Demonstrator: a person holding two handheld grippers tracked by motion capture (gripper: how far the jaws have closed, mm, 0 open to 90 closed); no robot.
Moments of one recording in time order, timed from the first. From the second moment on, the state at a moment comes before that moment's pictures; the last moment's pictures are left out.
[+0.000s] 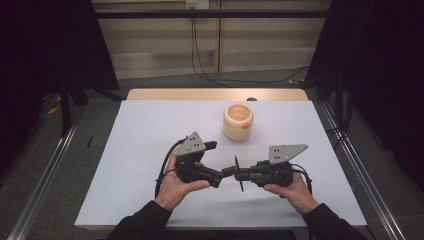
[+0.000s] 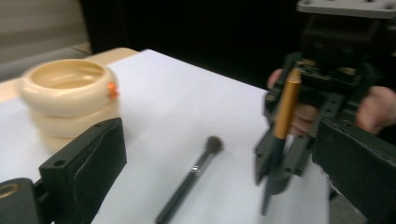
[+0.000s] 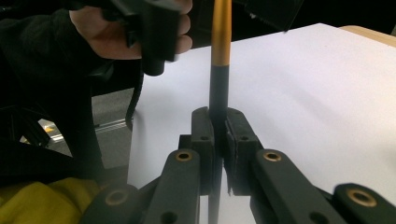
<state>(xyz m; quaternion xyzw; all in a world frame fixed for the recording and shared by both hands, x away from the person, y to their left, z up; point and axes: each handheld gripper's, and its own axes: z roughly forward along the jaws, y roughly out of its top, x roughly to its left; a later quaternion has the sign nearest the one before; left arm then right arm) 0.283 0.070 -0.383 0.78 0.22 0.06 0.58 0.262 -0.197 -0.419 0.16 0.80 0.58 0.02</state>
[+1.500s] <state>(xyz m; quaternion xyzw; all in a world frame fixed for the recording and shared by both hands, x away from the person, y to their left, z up) 0.250 0.187 -0.431 0.75 0.30 0.17 0.57 0.274 -0.218 -0.417 0.22 0.78 0.59 0.06</state>
